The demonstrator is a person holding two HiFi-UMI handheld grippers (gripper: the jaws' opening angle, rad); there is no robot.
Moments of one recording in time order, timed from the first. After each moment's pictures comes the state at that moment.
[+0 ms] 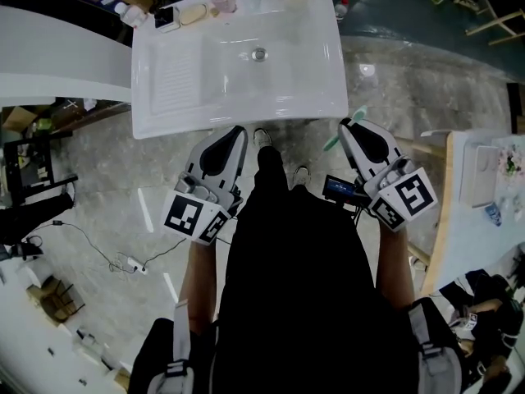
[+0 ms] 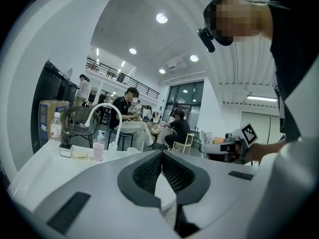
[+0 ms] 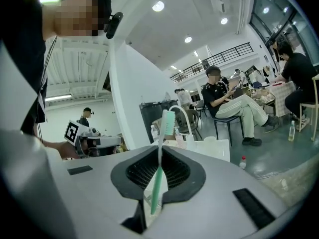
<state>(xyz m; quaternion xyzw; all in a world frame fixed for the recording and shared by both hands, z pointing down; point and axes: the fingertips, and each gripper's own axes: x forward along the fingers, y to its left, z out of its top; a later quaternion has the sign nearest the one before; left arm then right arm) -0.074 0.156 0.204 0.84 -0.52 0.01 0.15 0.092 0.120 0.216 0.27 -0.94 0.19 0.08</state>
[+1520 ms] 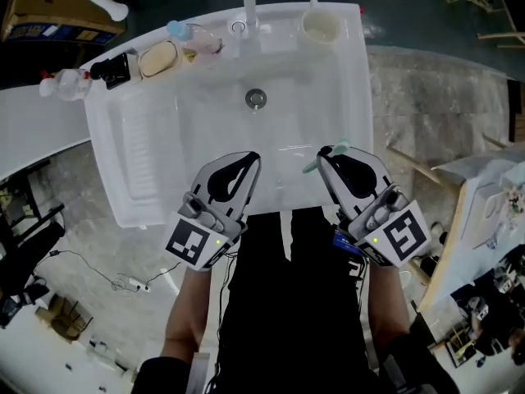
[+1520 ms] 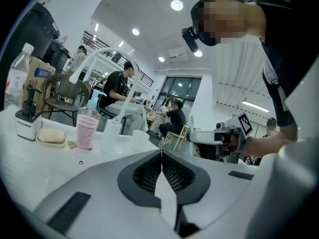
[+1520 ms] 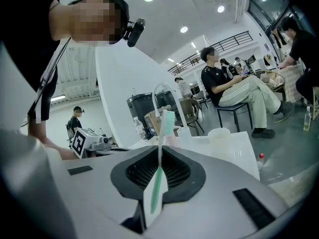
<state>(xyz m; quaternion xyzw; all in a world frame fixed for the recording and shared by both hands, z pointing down) -0.119 -0.049 0.353 0.87 -0.43 0.02 0.23 -0.033 -0.074 0.321 0.27 -0.93 0.21 0.09</state>
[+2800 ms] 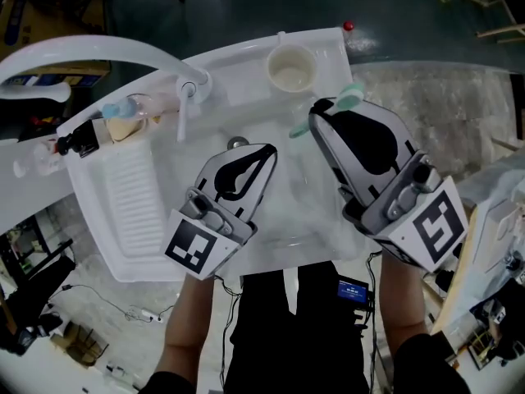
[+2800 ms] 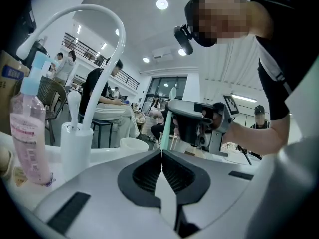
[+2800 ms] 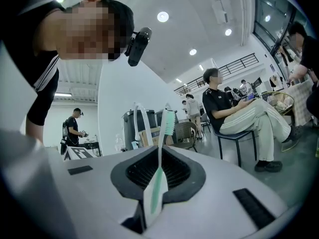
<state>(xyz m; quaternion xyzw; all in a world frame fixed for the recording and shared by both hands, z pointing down) -0.054 -0.166 0.388 0.91 -0.37 0.03 0.17 -0.019 -0.217 0.300 0.27 -0.95 0.13 0.00</state>
